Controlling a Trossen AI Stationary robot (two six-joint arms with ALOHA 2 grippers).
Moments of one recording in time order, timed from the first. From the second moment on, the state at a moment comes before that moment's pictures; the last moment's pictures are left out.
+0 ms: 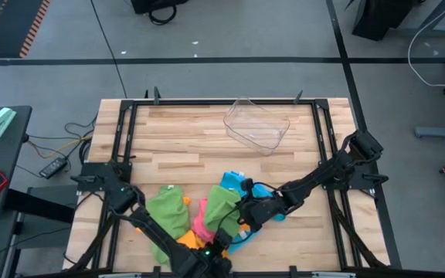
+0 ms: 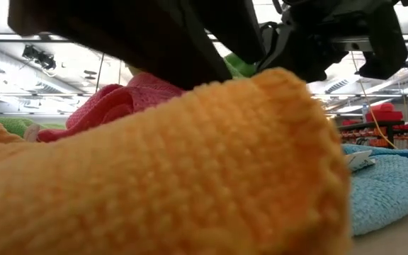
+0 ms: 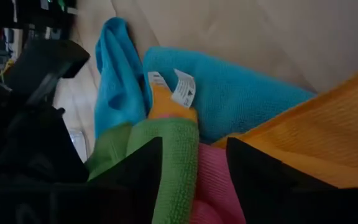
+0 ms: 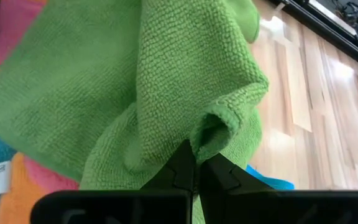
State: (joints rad) left arm -0.74 2.39 2.02 -0.89 -0.84 0.12; right arm 0.50 1.74 0.97 0.00 0.50 -0.12
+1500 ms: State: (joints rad) left arm -0.64 2.20 2.02 -1.02 -0.72 -0.43; right arm 0.56 1.70 0.97 0.07 0.64 -0.32
